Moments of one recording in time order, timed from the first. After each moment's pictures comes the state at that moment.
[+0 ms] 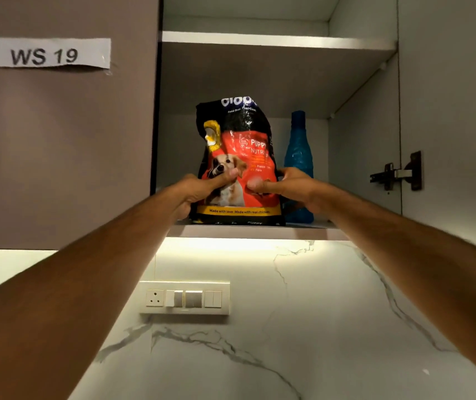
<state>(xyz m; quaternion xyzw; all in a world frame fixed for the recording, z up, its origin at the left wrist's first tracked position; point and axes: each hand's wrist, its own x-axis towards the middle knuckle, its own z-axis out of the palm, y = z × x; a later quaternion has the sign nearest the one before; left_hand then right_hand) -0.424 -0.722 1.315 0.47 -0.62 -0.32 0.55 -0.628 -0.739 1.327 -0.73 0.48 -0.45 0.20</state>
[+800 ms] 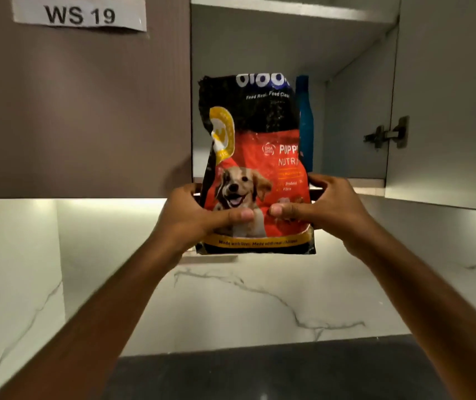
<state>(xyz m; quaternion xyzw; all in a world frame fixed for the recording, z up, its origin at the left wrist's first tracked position) -0.354 -0.574 1.198 0.35 -0.70 -0.26 0.57 -0.575 -0.555 1.214 -0.68 0.45 -0.55 0.16</state>
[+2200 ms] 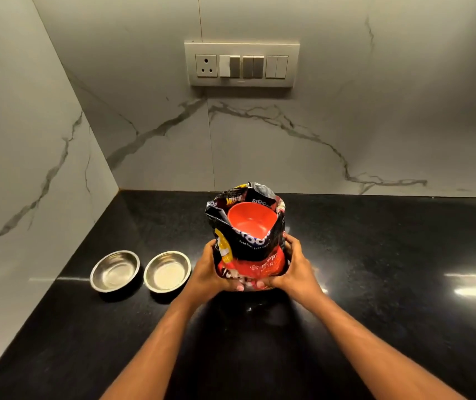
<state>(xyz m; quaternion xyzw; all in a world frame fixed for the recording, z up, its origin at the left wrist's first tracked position) -0.284 -0.633 0.754 0.54 -0.60 -0.45 0.39 -0.508 -0.631 0.769 -0.63 0.55 -0.38 0.40</state>
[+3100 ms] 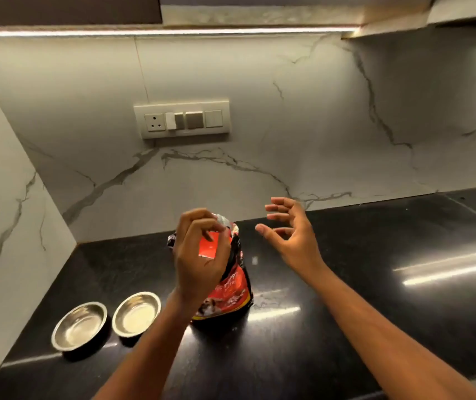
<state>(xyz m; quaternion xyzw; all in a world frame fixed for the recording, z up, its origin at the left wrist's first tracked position) -0.356 -0.589 0.917 0.28 -0.69 -0.03 0.66 -0.544 -0.586 0.912 -0.61 0.48 -0.59 0.23</state>
